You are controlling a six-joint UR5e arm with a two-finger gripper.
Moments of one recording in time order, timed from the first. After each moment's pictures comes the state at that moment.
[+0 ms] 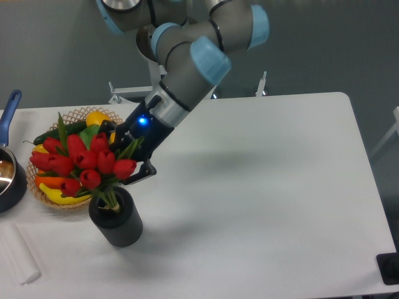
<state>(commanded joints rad) 2.45 -1.74 -1.74 -0.79 0.54 0.88</state>
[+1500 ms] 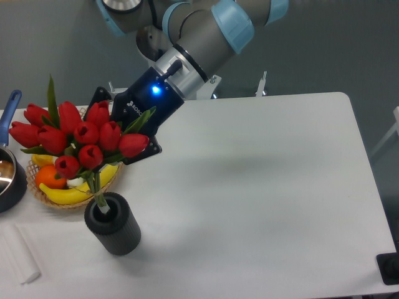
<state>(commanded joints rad) 2.48 -1.73 -1.63 -0.79 0.41 0.64</state>
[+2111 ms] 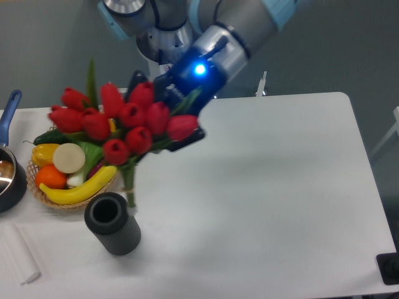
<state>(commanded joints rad) 2.65 -1.77 -1.52 -0.79 0.34 0.66</state>
